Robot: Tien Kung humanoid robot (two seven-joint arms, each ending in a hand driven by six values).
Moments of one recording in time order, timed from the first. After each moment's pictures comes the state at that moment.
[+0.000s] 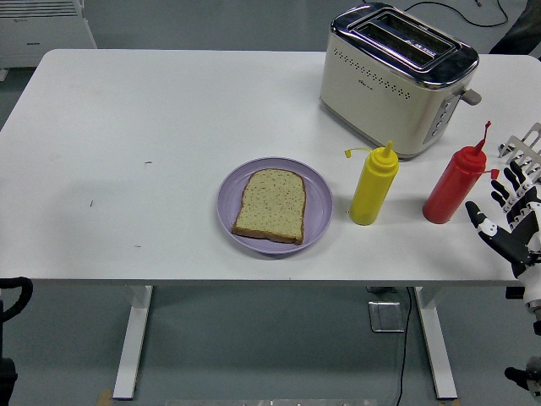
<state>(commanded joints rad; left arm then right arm) -0.05 0.03 -1.85 -1.48 0.66 0.16 -0.18 -0.13 -0.35 1.22 1.46 -0.93 -0.38 0.50</state>
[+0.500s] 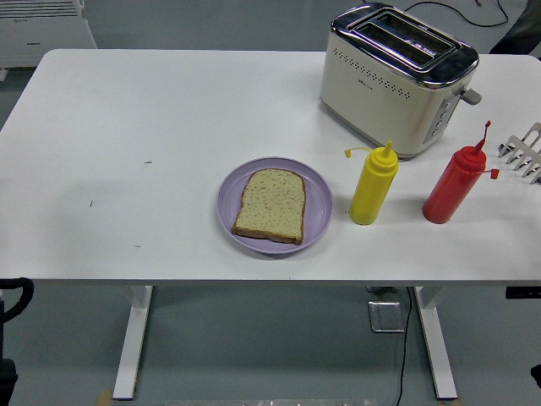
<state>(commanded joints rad) -0.05 0.03 -1.84 -1.48 0.66 0.16 -0.18 -0.20 -0.35 1.40 1.56 -0.55 -0.34 0.51</state>
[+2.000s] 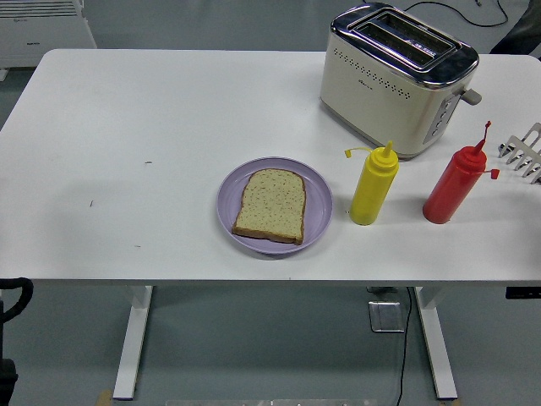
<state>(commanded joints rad) -0.05 0.03 -1.85 -1.48 0.66 0.16 -0.18 -0.02 -0.28 1.54 1.43 -0.31 -0.16 0.35</state>
